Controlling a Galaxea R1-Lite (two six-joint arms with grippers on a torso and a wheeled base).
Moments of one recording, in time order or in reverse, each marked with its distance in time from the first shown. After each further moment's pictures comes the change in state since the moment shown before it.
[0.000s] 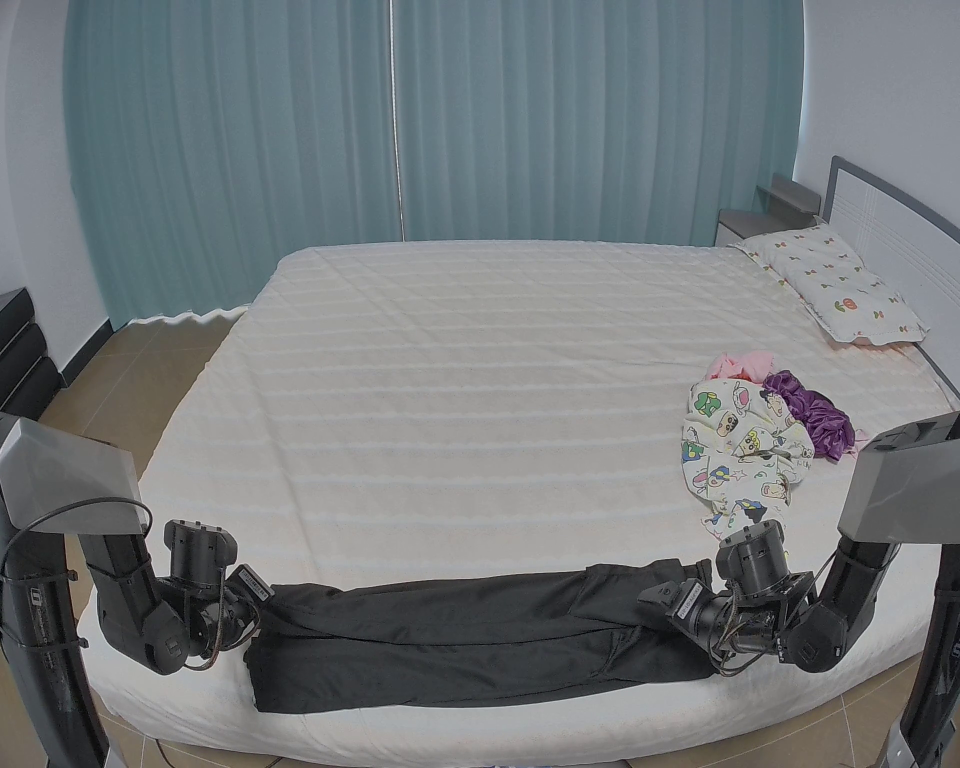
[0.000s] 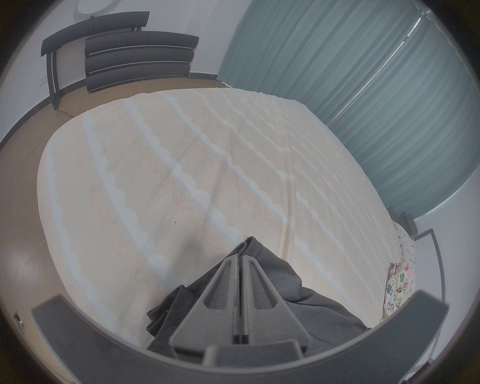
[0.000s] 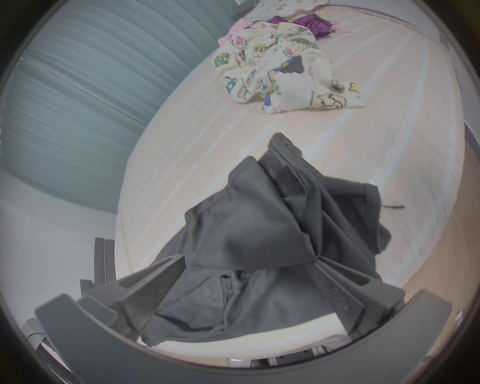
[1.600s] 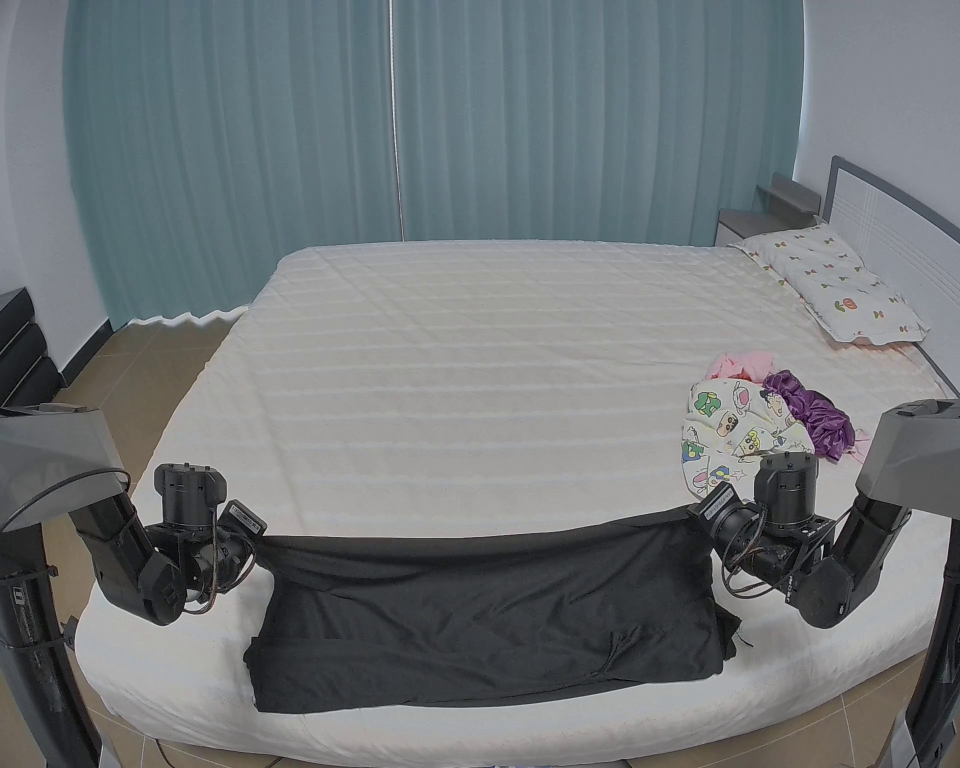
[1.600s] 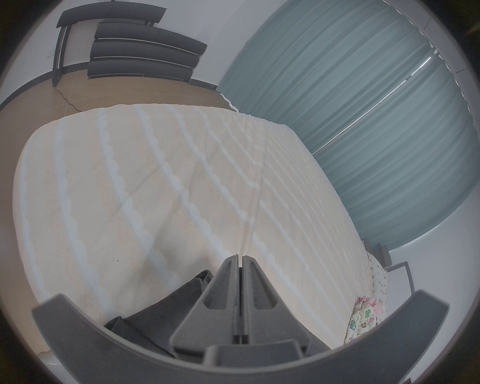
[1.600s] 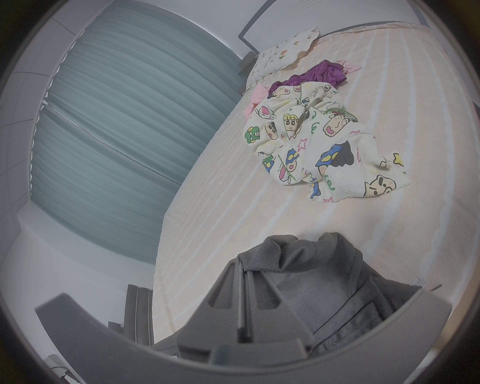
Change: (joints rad) left arm 0.046 -0.060 -0.221 0.104 -0.032 -0.086; right arm -0.134 -0.022 -0.132 -0.208 -0.045 0.012
